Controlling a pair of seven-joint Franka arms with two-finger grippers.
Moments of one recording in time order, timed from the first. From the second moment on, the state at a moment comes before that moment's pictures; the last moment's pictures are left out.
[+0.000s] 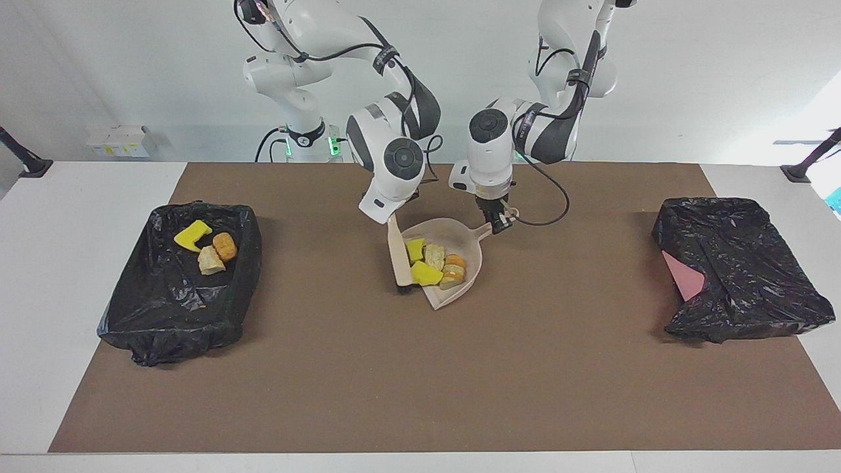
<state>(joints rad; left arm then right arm) -0.52 0.11 -0.13 -2.11 0.15 2.09 0.50 0.42 0.24 0.15 -1.81 0.09 1.59 0.34</state>
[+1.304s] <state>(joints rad) -0.39 0.11 -0.11 -2.07 0.07 2.18 0.67 0.42 0.07 0.15 -1.88 0.14 1.64 0.35</state>
